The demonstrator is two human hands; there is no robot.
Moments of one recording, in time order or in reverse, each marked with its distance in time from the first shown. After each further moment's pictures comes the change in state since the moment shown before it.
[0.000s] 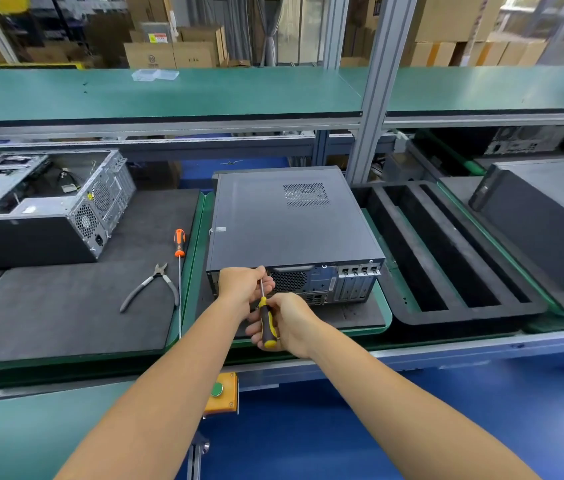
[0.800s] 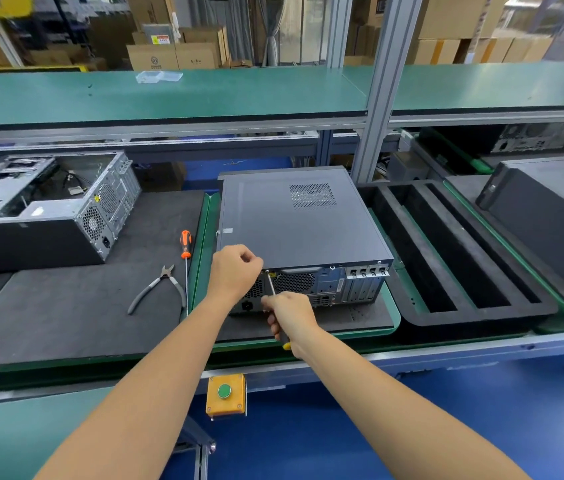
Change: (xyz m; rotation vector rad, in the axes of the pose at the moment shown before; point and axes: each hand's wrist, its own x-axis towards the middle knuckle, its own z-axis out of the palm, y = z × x) left_hand 0.009 0.023 -0.034 0.804 0.018 0.759; right_hand 0.013 0.006 0.015 -0.246 0.367 -0.298
